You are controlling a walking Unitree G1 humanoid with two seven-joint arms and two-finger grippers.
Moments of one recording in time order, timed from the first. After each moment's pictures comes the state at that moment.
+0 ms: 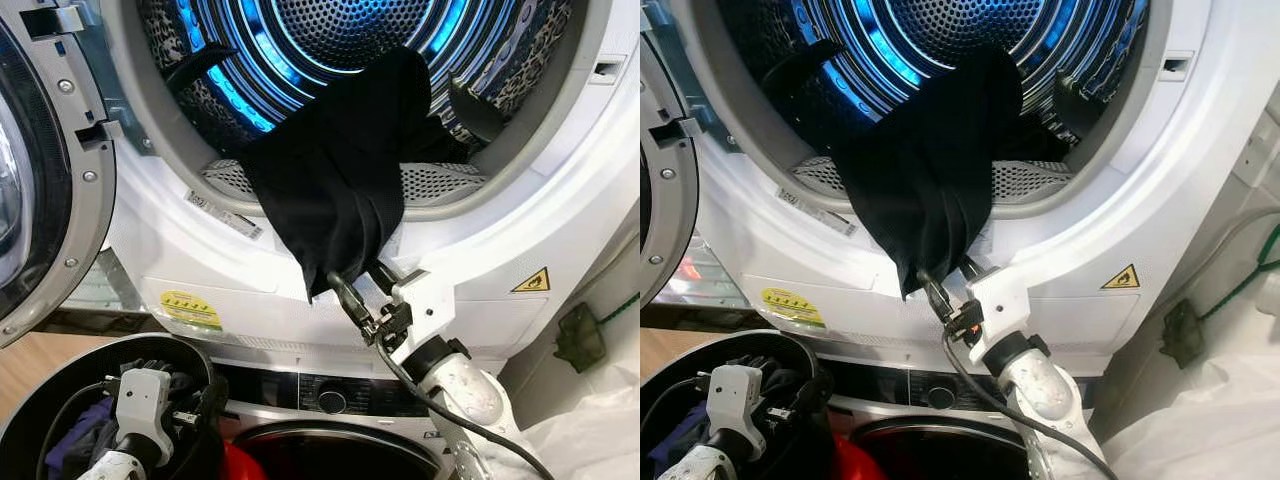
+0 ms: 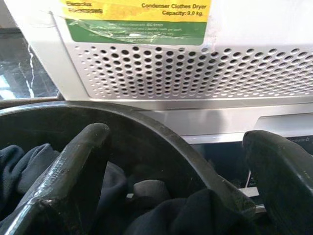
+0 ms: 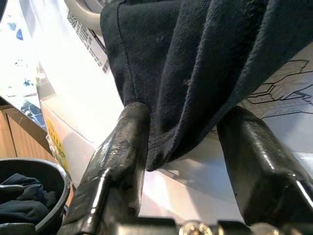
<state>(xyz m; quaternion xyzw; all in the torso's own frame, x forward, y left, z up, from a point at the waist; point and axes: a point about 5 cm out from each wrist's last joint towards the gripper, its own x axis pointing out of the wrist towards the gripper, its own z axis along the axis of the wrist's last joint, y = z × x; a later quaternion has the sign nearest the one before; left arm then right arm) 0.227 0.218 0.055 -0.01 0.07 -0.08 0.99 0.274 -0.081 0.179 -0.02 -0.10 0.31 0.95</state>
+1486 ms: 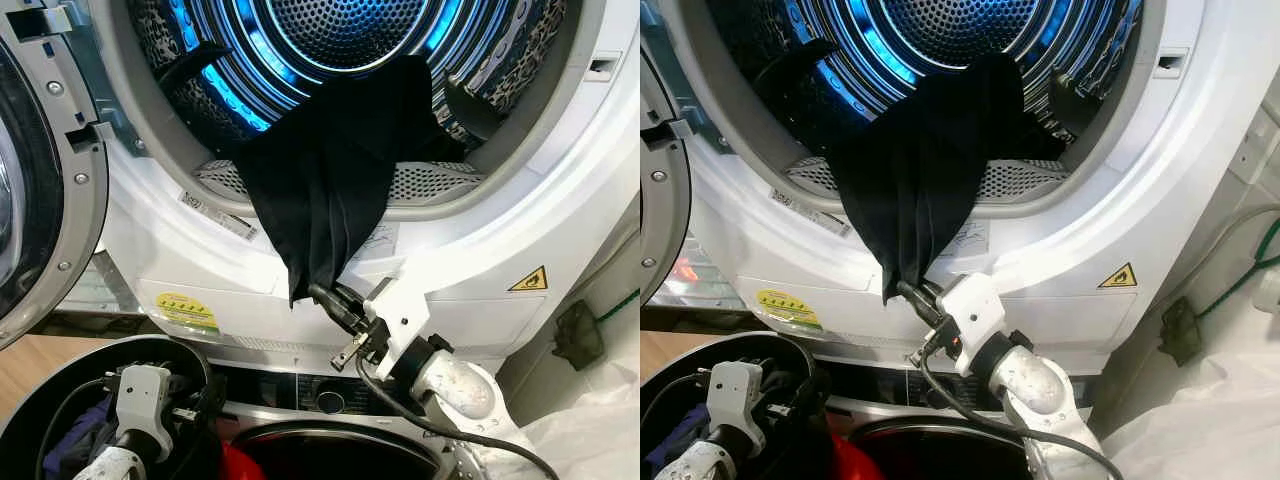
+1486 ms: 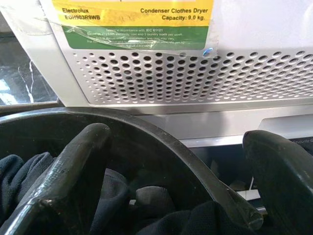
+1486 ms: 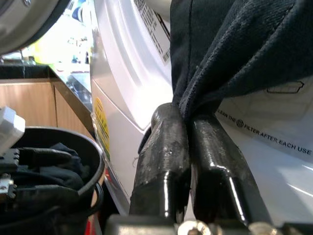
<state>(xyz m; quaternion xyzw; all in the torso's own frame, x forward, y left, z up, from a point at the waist) 0.231 0.220 0.056 0.00 0.06 -0.08 0.99 0.270 -0.067 0.181 -0.06 -0.09 0.41 0.90</state>
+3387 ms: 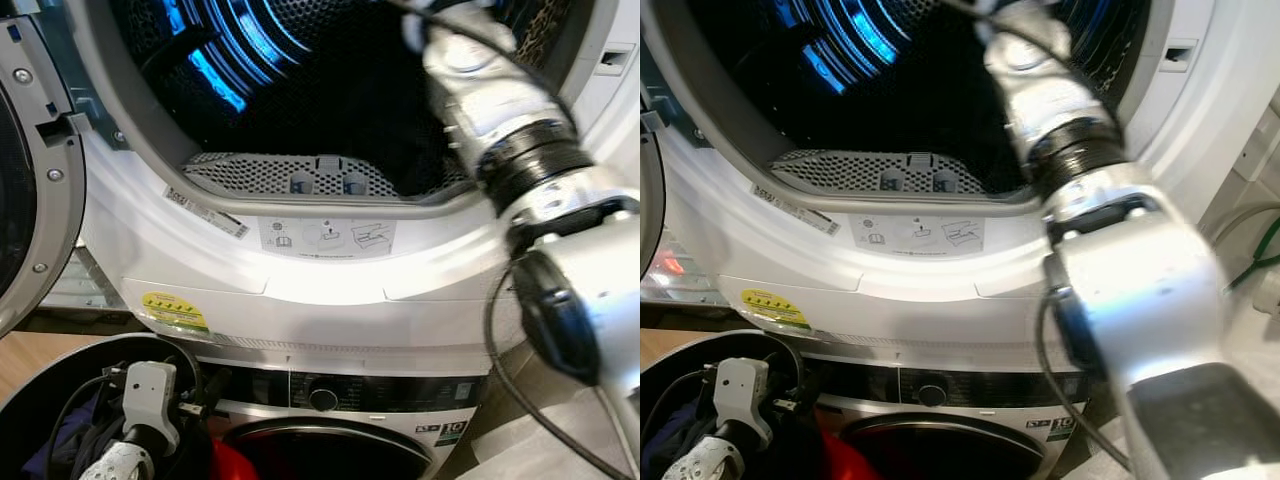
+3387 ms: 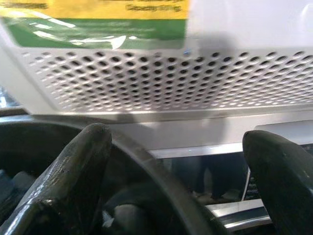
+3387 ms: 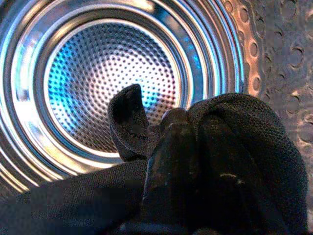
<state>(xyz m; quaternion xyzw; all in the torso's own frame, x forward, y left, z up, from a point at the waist) 0.237 0.215 0.056 0.00 0.05 -0.08 1.00 0.408 -0.087 0.434 -0.21 -0.23 -0.03 0.95</state>
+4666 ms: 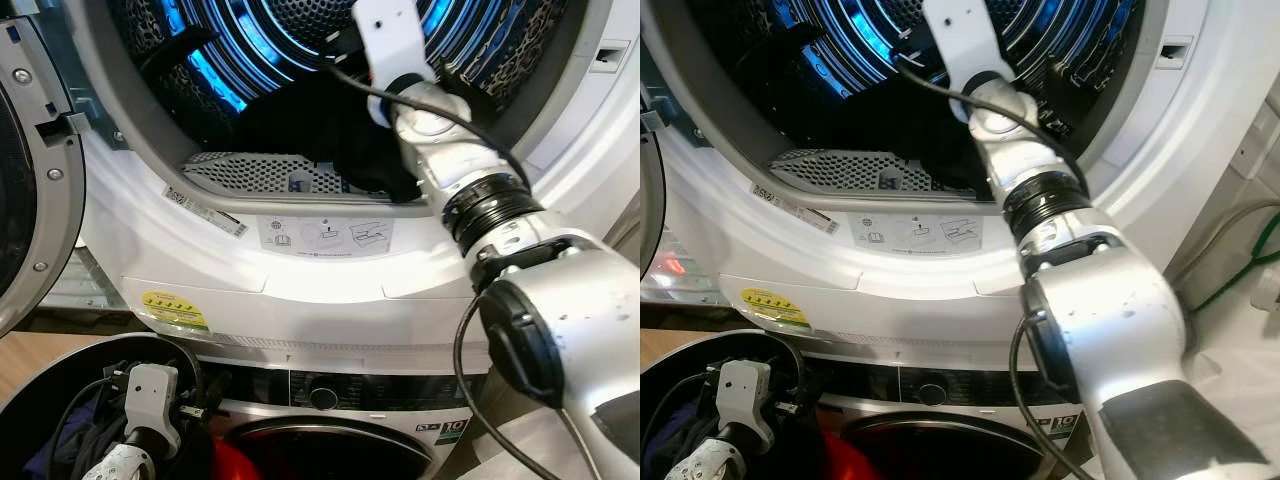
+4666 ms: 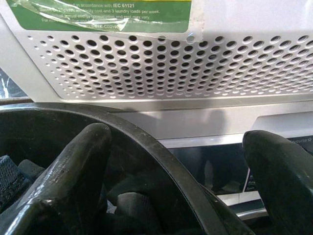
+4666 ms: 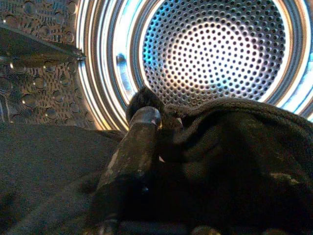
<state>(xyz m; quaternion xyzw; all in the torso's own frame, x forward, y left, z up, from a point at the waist) 0.236 0.215 0.051 -0.01 0.06 -0.08 1.00 0.417 -0.059 0.381 -0.20 -0.16 0.12 0.96</state>
